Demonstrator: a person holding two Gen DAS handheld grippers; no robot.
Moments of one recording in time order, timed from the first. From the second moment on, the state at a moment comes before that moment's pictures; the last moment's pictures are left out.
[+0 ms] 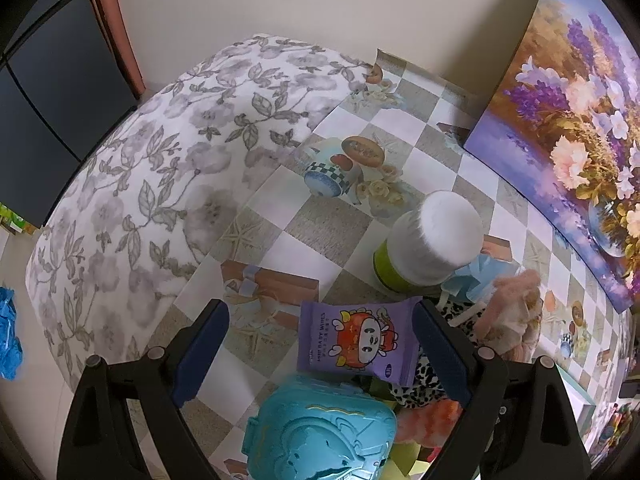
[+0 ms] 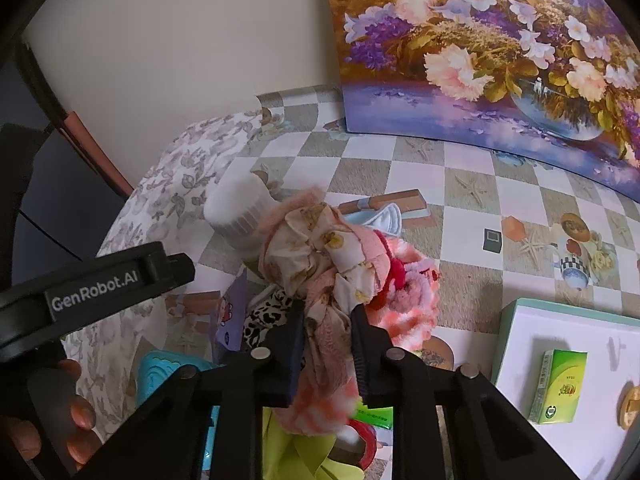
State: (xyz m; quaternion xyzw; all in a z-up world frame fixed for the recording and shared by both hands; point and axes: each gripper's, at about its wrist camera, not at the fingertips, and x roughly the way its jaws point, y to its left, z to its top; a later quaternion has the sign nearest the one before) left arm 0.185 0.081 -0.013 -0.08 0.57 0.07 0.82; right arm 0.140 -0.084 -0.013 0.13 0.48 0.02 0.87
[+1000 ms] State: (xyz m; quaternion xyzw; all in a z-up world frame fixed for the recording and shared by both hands) left arm 0.185 0.047 -0.016 -0.06 0.58 0.01 0.82; right arm 0.119 -0.134 0.025 0.19 0.44 0.02 0.88
